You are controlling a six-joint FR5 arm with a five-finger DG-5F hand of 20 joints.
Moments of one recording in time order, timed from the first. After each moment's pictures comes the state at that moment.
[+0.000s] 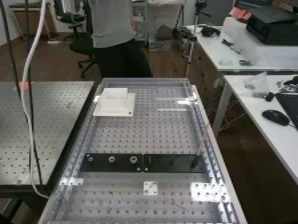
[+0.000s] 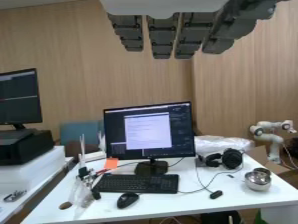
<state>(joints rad) 1.58 -1.57 -1.57 -3.15 -1.55 -0.70</state>
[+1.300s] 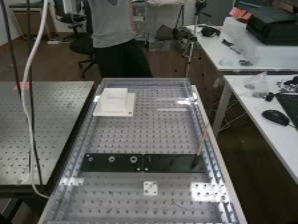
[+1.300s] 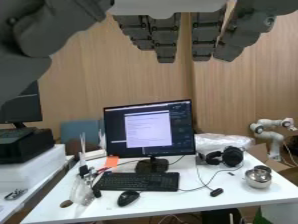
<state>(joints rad) 1.58 -1.58 -1.56 -3.16 -1.56 -0.70</state>
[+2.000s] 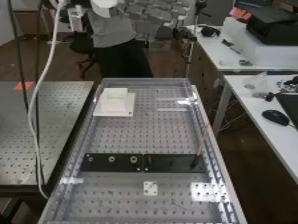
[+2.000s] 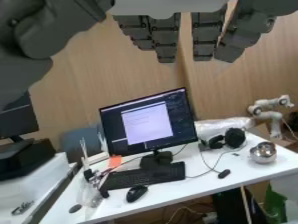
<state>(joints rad) 1.57 -1.61 -1.66 -3.04 -1.53 -0.53</state>
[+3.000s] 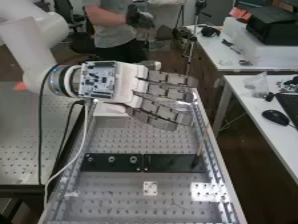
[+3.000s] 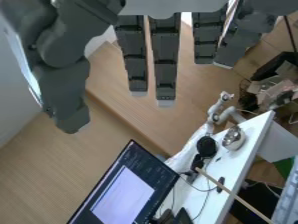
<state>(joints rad) 1.50 -1.86 -1.92 -2.34 -1.21 0.08</state>
